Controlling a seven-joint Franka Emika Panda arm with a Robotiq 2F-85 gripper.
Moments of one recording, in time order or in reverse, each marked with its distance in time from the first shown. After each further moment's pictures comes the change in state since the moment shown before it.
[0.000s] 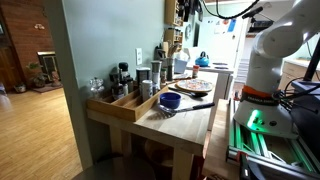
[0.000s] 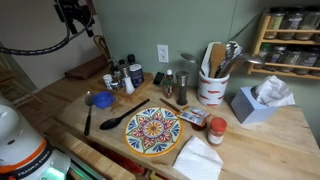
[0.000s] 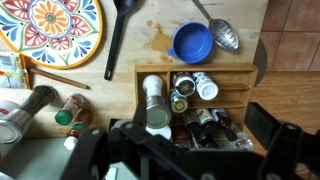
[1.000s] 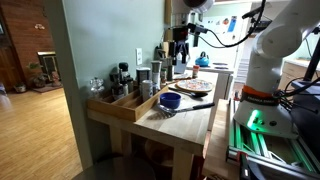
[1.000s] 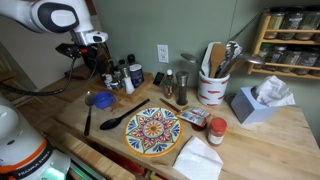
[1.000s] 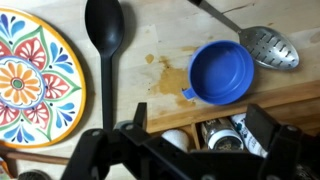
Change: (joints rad) arm -0.016 0.191 0.093 -0.361 -0.006 0.428 0.272
